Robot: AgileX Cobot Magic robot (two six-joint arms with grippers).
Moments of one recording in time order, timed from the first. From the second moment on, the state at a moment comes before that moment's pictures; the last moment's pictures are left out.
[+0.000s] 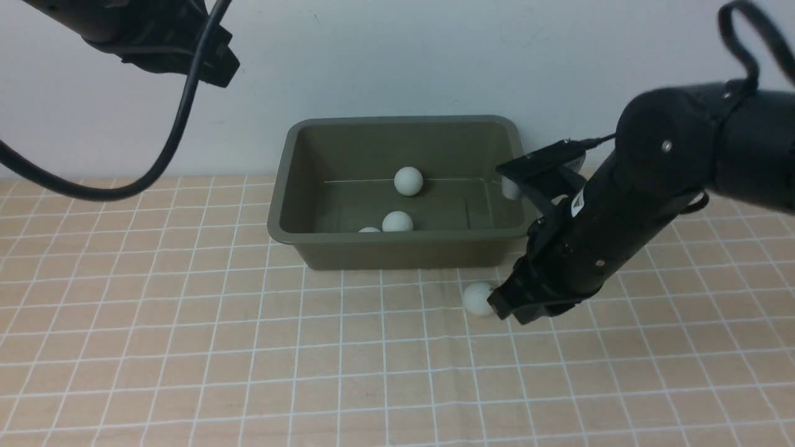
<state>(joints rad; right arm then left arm) 0.49 1.73 -1.24 0.21 0.93 -0.15 -0.20 1.52 -1.77 -0.32 1.26 0.45</state>
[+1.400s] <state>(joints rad) 0.50 2.04 -1.30 0.23 0.51 -0.13 -0.20 1.52 -1.77 -0.32 1.26 0.45</state>
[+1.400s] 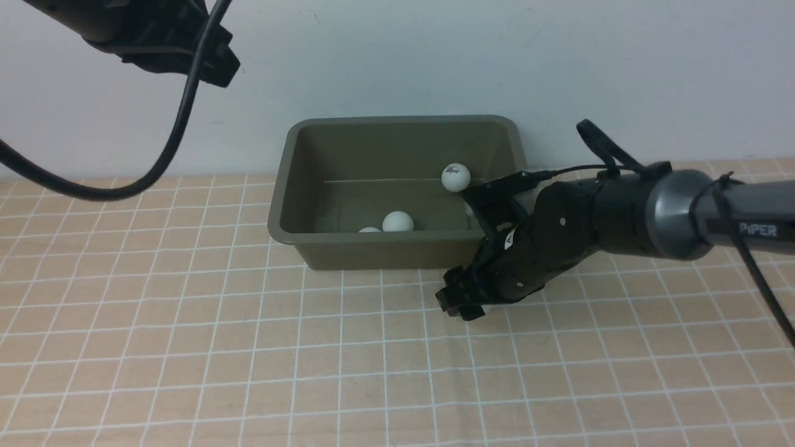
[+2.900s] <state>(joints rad) 0.38 2.12 -1.98 0.38 0.81 -0.48 -0.20 1.52 -1.77 -0.34 1.26 0.45</state>
